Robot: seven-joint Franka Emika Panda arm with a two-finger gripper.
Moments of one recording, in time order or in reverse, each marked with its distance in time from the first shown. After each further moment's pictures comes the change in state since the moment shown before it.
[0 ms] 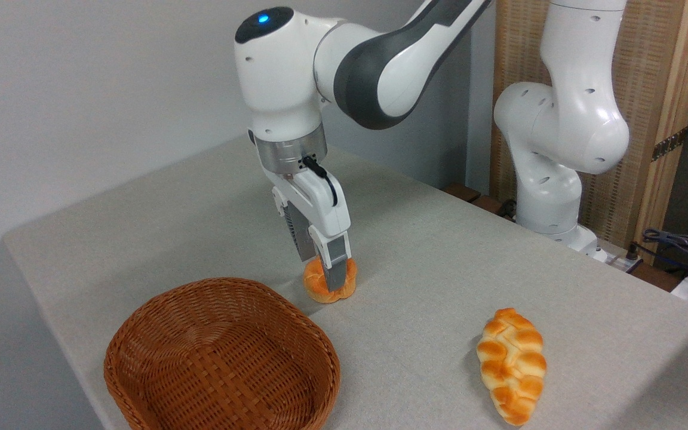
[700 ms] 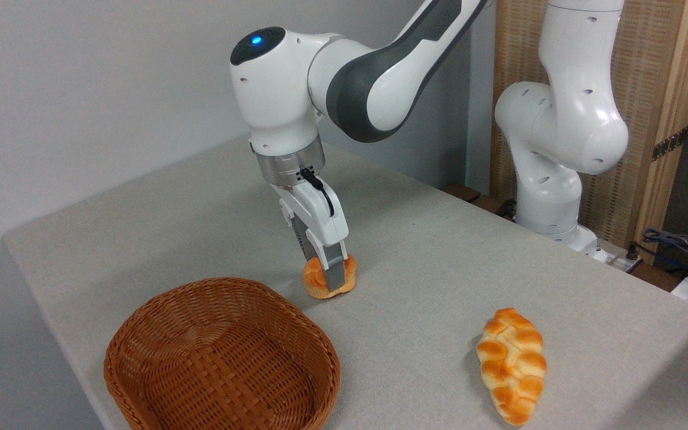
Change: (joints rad) arm -0.019 0.025 0.000 -0.015 0.000 0.000 0.000
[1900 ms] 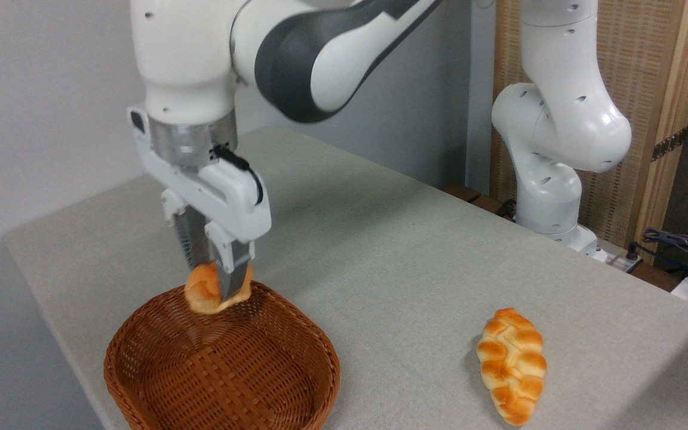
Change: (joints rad) arm 0.105 0.294 0.017 0.553 -0.139 -0.057 -0.183
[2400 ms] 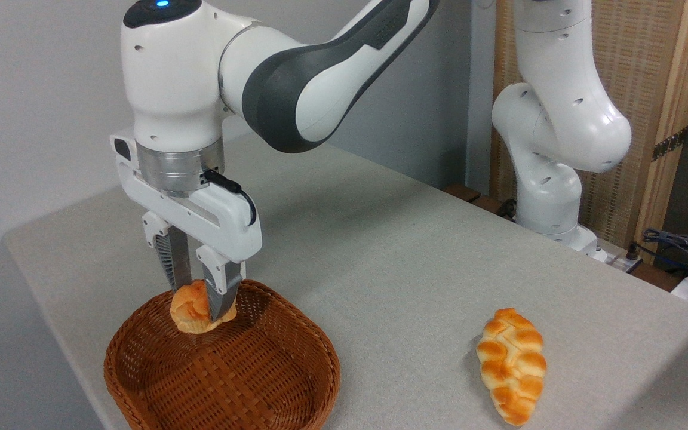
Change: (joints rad) arm -0.004 0.051 -0.005 0.014 -0.001 0.058 -0.082
